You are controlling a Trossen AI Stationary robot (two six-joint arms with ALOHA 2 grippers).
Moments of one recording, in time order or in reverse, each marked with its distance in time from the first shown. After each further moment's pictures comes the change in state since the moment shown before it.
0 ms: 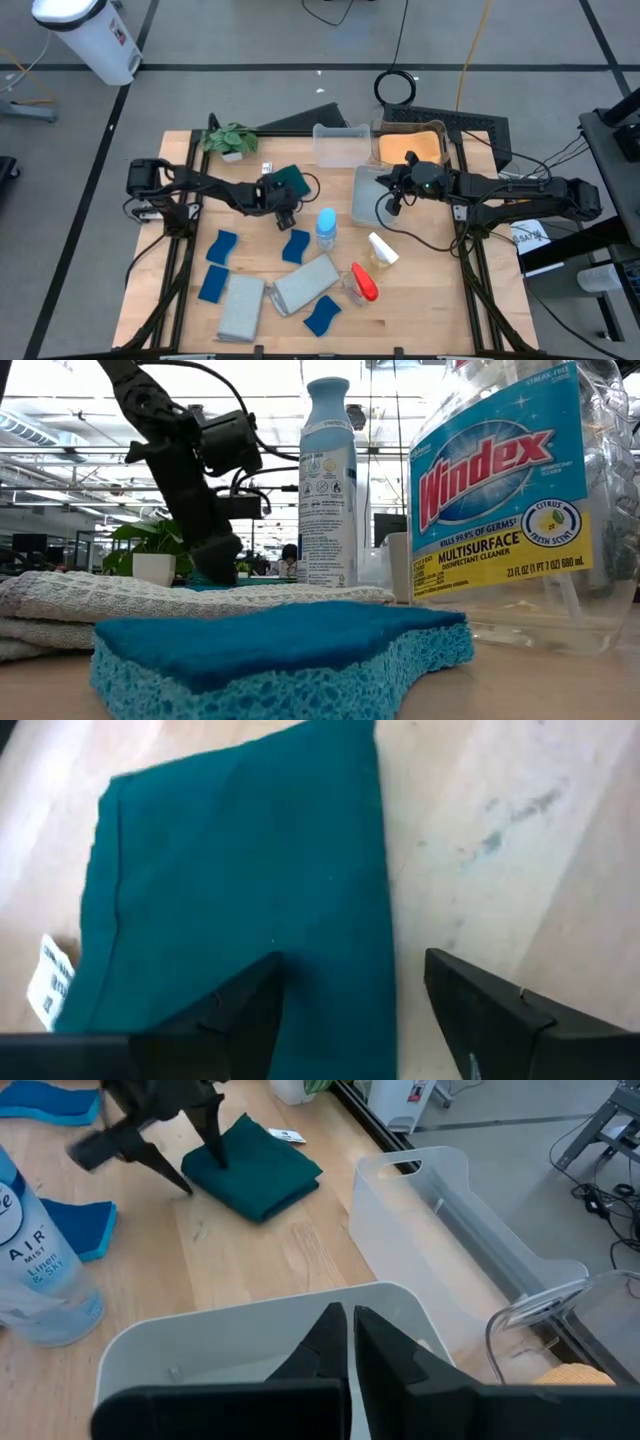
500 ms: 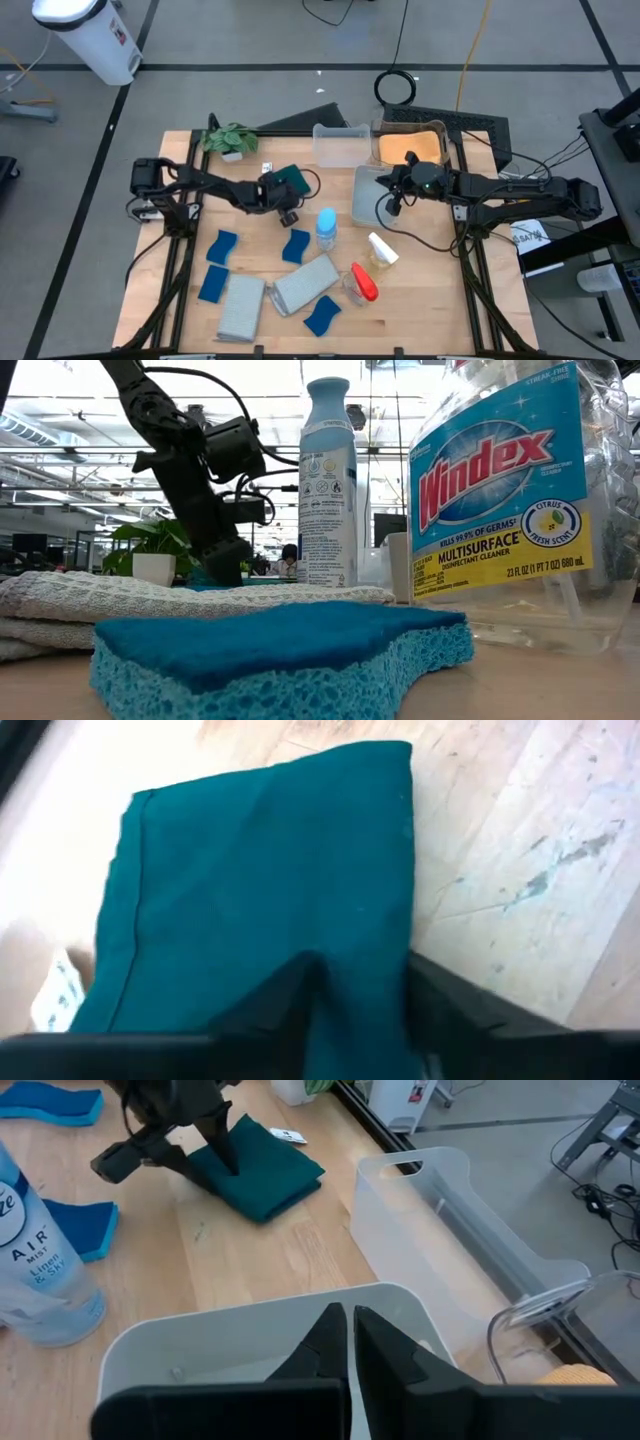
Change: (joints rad) left arm 0.024 0.045 -0.001 -0.013 -0.010 -0.020; right arm 0.004 0.000 0.000 0.000 0.000 0.001
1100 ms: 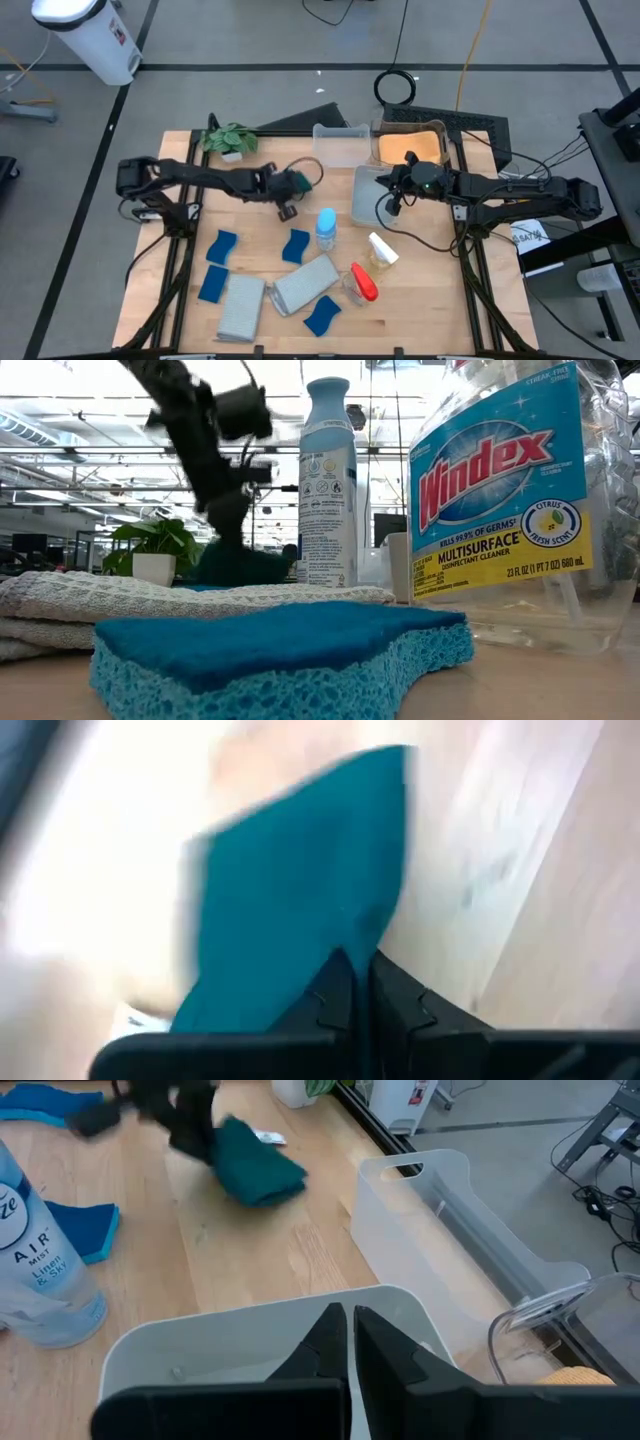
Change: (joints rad) left arm 0.032 -0.135 0.150 -0.214 0.117 0.080; right arm 0.000 0.000 0.000 0.004 0.000 -0.001
